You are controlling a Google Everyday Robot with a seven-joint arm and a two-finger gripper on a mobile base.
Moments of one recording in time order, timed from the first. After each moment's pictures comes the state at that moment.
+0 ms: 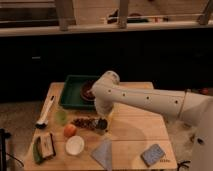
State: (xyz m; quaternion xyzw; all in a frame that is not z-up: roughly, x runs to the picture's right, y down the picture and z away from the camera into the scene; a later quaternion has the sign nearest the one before) arm -0.011 0.145 0.767 -0.28 -0.16 -0.33 0.89
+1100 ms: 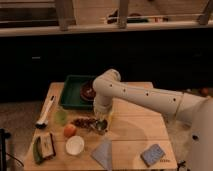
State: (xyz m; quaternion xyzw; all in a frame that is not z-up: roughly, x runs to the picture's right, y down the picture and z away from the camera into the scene) arm -0.024 0.159 0.759 -0.33 -0.22 -0.33 0.86
